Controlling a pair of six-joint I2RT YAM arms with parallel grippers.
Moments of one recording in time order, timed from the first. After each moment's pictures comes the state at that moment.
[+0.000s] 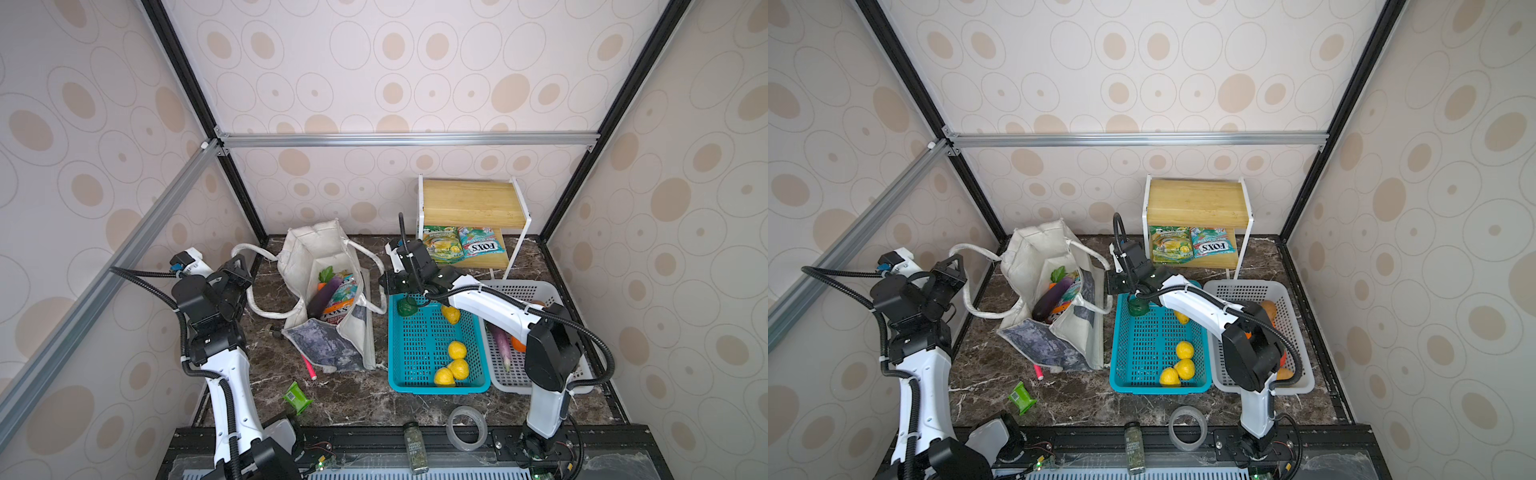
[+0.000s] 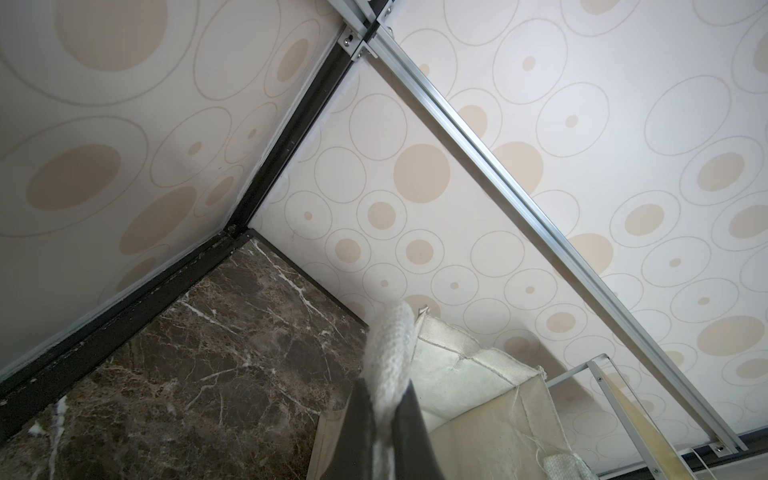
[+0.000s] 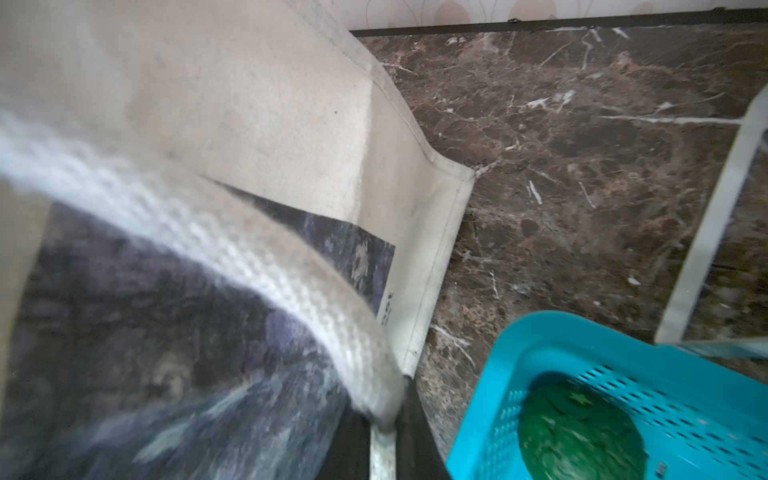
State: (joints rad) left arm 0.54 0.98 0.89 0.02 0.46 -0.70; right arm 0.75 1.84 1.60 -0.42 -0.09 0.46
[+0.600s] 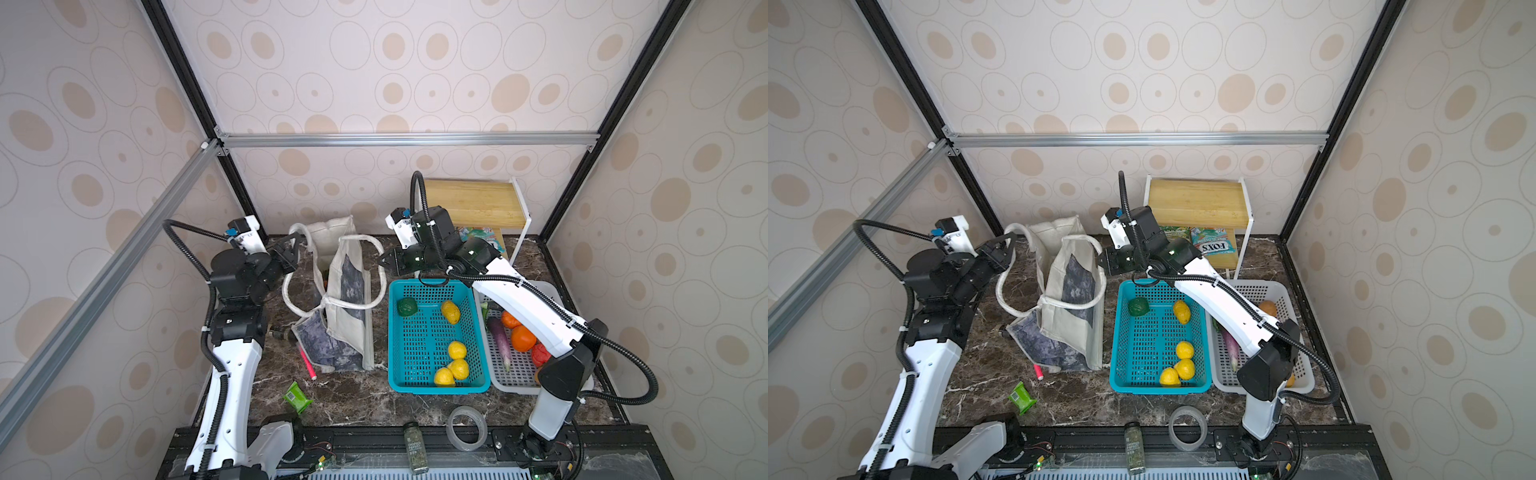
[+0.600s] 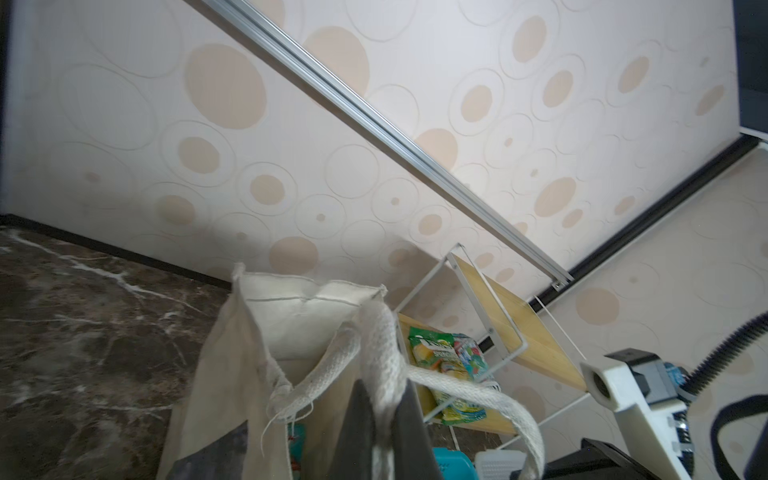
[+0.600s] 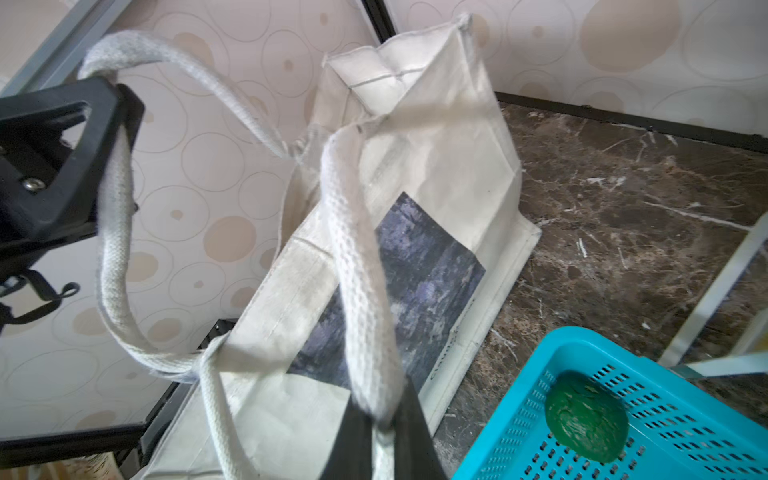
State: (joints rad) left arm 0.08 1.02 1.04 -0.04 0.46 -0.66; right arm 0.77 1.80 1.95 -0.70 -0.29 0.40
